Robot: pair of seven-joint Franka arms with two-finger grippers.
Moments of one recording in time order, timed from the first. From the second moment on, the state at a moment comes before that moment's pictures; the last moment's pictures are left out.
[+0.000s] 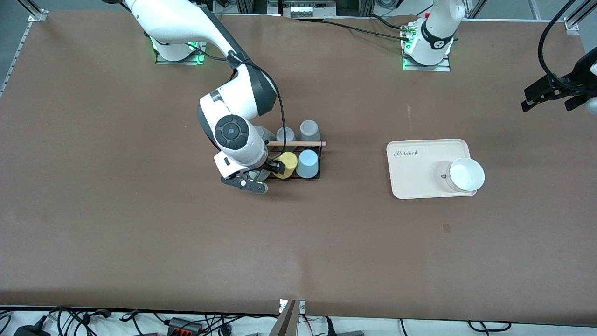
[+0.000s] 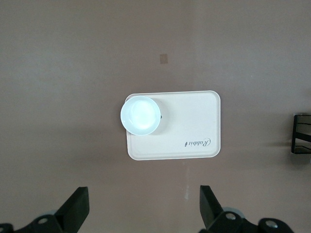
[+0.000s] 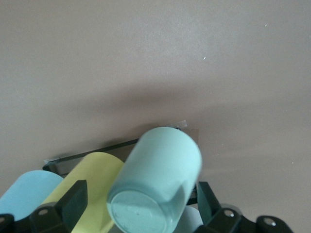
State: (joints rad) left arm 0.07 -0.03 -0.04 -1.56 0.00 1.52 -0.01; right arm 0.61 0.67 -0.02 -1.37 0.11 1.98 0.82
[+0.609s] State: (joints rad) left arm 0.07 -0.03 -0.04 -1.56 0.00 1.52 -0.01; right arm 0.57 0.58 -0.12 -1.32 0.10 1.91 0.81
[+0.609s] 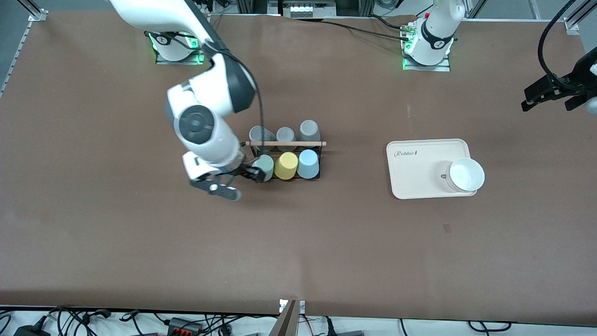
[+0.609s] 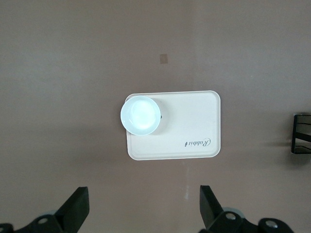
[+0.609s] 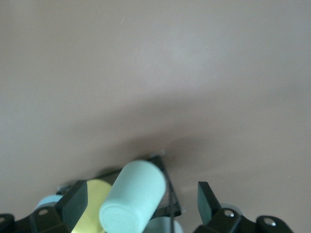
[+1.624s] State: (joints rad) left arm 0.07 -0.03 -0.04 -1.56 0.00 1.52 0.00; right arm 0.20 0.40 -0.17 -1.29 0.10 1.71 0.22
